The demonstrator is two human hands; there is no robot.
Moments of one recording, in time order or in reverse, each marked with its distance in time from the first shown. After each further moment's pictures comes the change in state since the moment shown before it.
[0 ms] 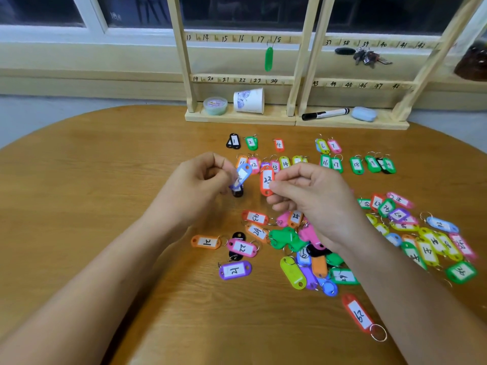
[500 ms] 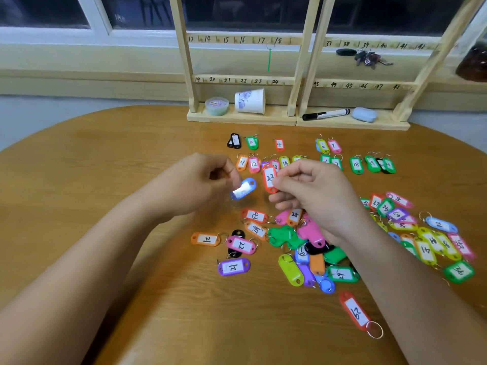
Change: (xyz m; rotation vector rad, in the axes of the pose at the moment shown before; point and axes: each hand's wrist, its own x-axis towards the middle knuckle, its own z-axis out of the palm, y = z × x) left_hand 0.016 0.010 -0.019 0.384 -0.239 0.085; right_hand 0.005 -0.002 -0.007 -0.068 -0.012 -0.017
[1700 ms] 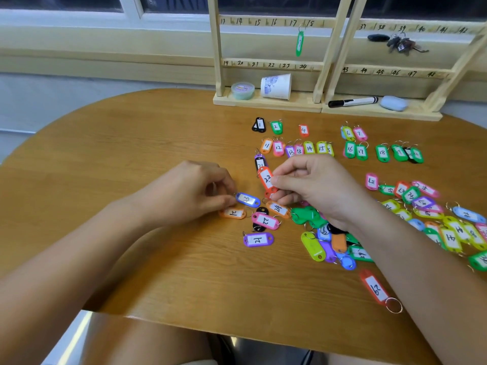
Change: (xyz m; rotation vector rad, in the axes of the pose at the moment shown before) left_hand -0.056 -0.051 -0.009 0.359 -0.006 0.241; right_hand -0.004 0.004 0.029 -0.113 -0.220 0.035
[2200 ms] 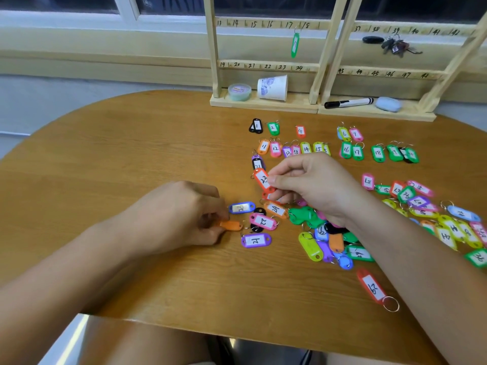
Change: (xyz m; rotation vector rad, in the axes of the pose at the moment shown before) left_hand -0.034 0.015 0.003 0.174 0.006 0.163; right_hand 0.000 -0.007 -0.002 -0.061 -0.027 0.014
